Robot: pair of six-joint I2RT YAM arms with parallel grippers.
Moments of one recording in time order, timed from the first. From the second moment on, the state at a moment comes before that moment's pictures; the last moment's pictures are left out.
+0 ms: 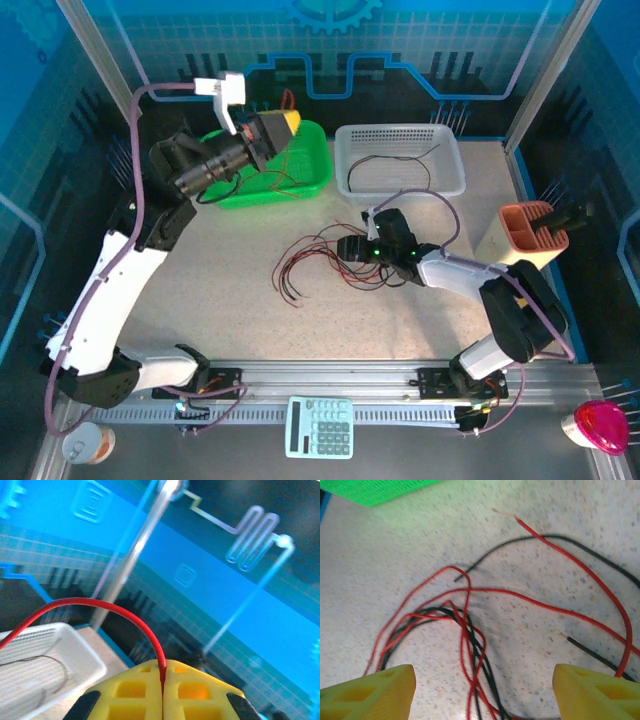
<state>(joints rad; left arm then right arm) -0.45 1.27 1.72 -0.35 0.41 -0.59 0.55 1.51 0.76 0.05 -0.19 0.52</state>
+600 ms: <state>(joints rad) -0.19 1.63 1.80 -0.27 0.45 -0.62 0.55 1.25 0.83 -0.10 -0.21 0.49</state>
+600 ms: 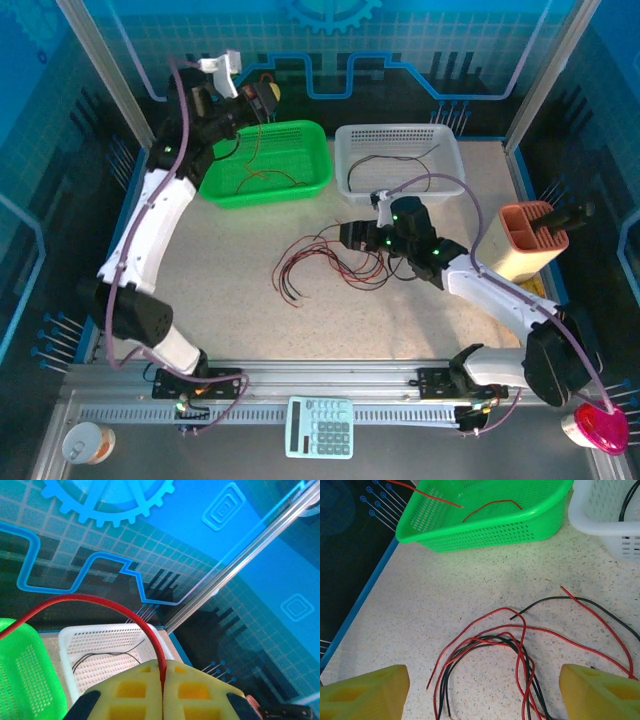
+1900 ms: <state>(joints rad) -0.03 1.93 1.83 -0.65 0.13 -0.47 0.55 1.19 0.84 -0.27 -0.12 0.45</state>
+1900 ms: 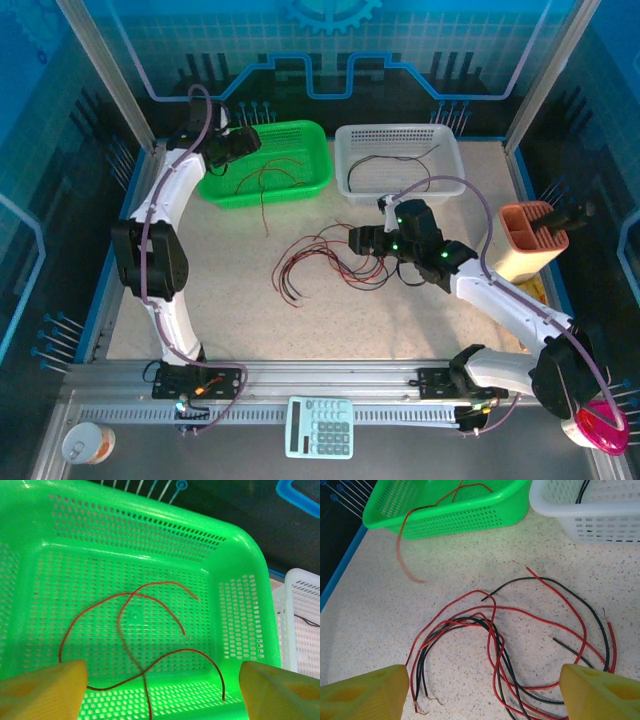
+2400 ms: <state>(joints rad) -0.05 1.73 1.52 -0.60 0.15 -0.47 0.55 1.18 0.85 -0.30 -0.10 0.45</state>
